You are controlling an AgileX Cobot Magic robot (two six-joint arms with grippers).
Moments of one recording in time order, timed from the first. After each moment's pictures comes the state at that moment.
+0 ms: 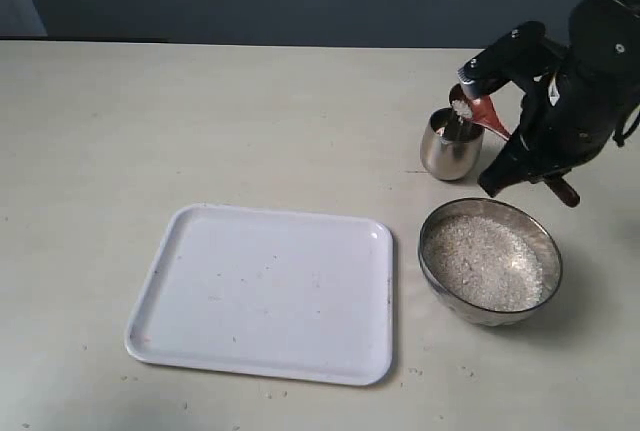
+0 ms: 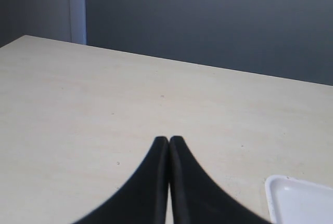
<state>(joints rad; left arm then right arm) -0.17 0.00 0.00 0.29 0.25 -0.47 0.50 1.61 -1.01 -0.34 0.80 -0.02</state>
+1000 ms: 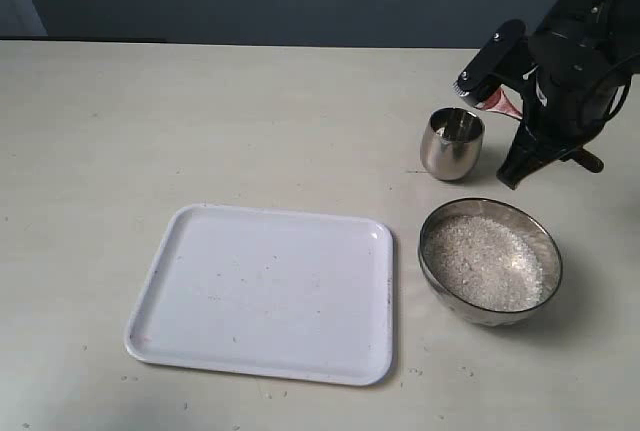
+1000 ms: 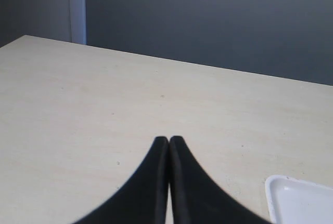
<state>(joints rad) -0.17 0.00 0.00 0.29 0.25 -0.47 0.52 1.72 -1.07 -0.67 0.82 0.06</state>
